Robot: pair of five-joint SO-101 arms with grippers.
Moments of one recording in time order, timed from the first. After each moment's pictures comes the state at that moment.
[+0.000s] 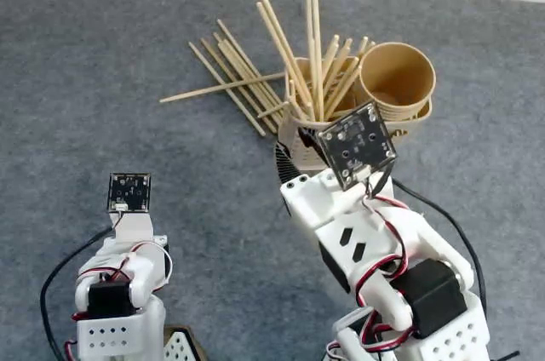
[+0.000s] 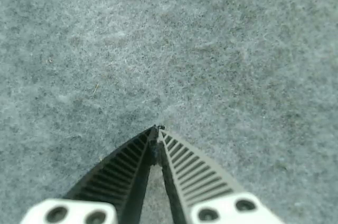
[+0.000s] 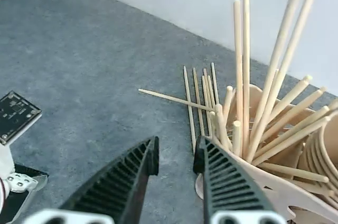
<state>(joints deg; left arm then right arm) -11.6 -103.8 96.0 76.0 1.4 -35.5 -64.3 29.8 64.8 7.3</state>
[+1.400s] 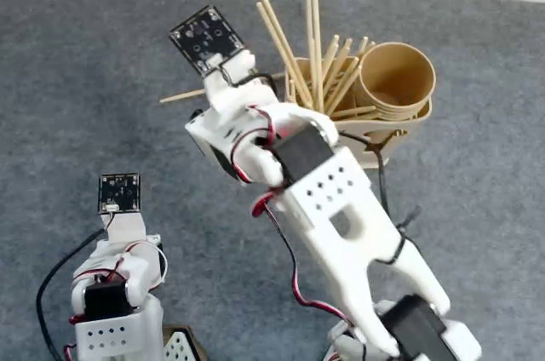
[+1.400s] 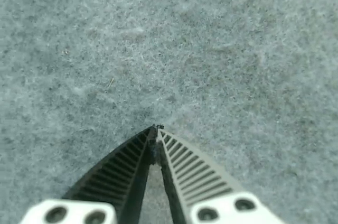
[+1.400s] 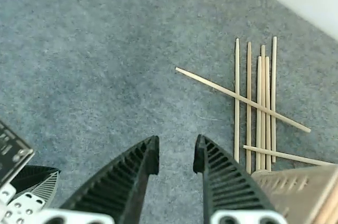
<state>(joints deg) -15.3 -104.1 95.6 76.3 1.4 -44.4 -14.6 -2.9 65.0 7.3</state>
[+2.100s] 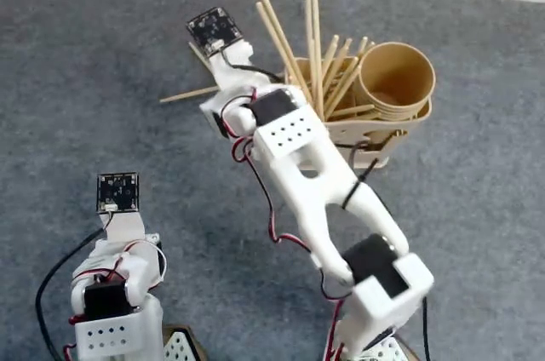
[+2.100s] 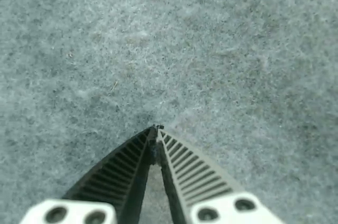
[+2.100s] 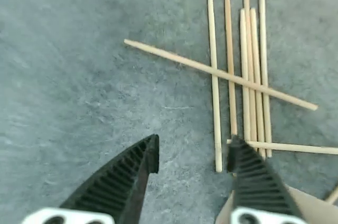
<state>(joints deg) -15.8 -103.8 96.0 75.3 1.4 -37.1 9.8 -4.1 51.2 7.3</state>
